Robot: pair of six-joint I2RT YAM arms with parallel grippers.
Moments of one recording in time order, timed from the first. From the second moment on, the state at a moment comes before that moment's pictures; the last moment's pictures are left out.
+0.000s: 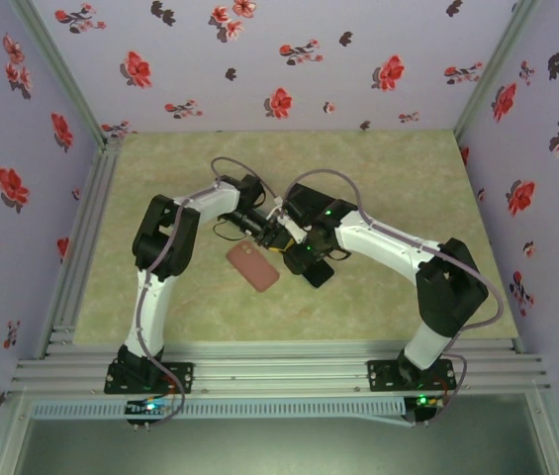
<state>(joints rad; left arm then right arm) -0.54 2.26 1.66 -1.03 1.22 0.35 0.77 1.68 1.27 -0.88 -0.03 0.05</state>
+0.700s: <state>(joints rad) -0.54 2.26 1.66 -1.04 1.24 0.35 0.77 1.68 1.28 -0.89 -0.02 0.05</state>
